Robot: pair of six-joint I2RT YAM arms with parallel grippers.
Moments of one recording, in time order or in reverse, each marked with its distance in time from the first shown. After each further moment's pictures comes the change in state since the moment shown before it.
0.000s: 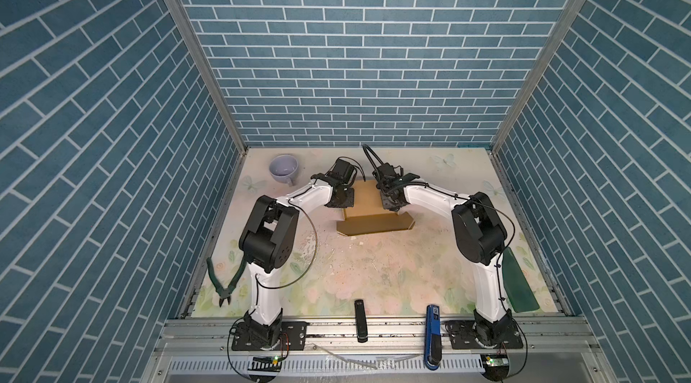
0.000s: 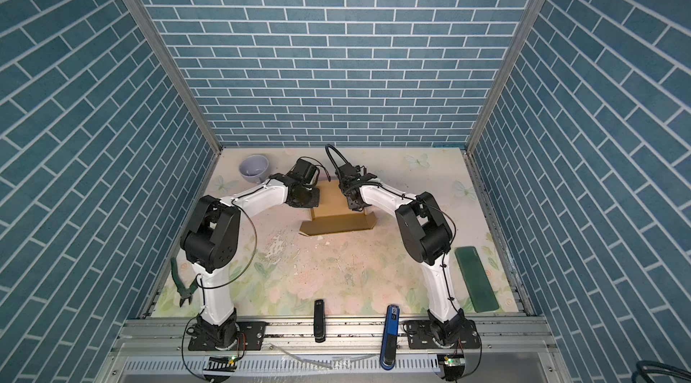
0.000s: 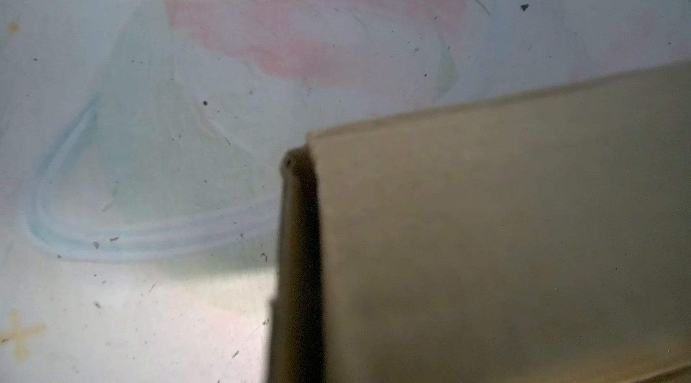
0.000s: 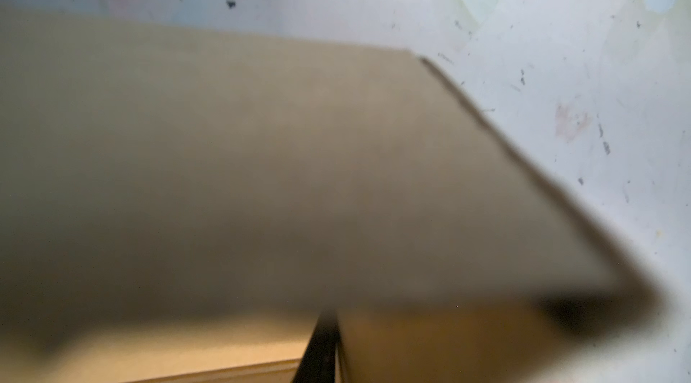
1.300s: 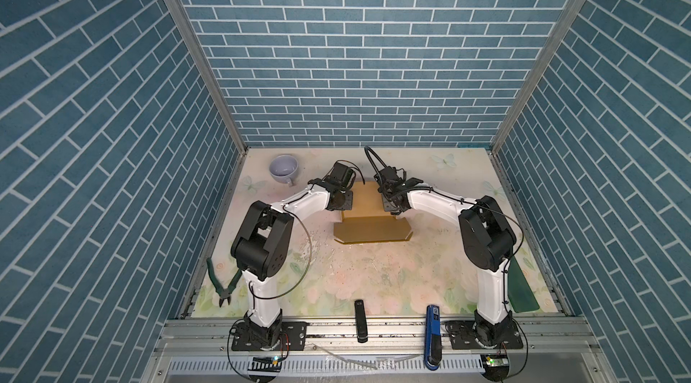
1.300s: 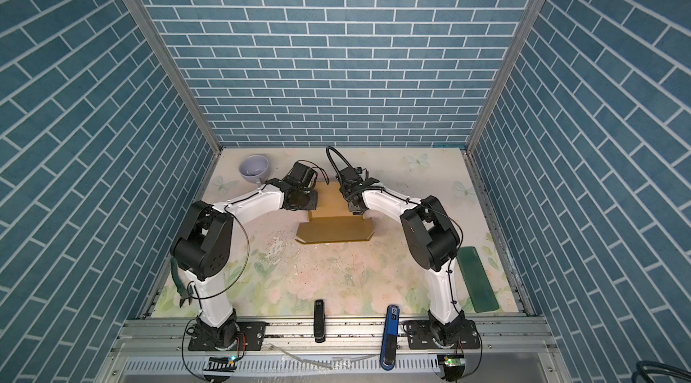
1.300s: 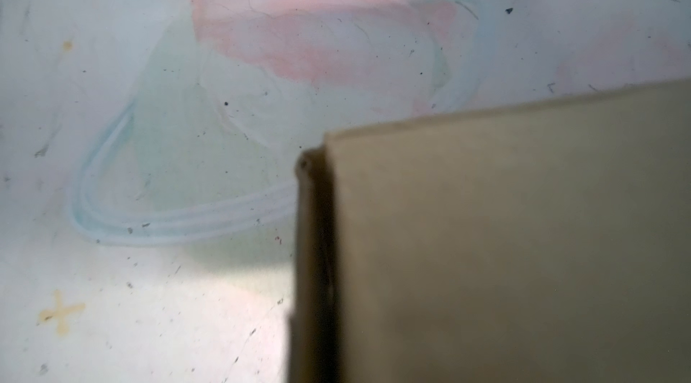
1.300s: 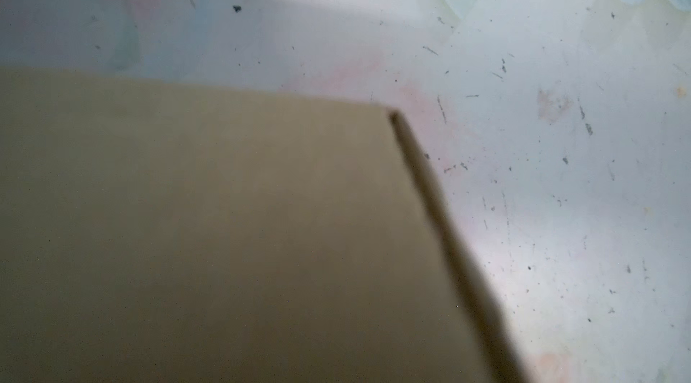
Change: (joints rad) left arm -0.009 -0.102 -0.113 0.077 -0.051 0.029; right arm 0.012 -0.108 -0.125 0.093 0.019 0.054
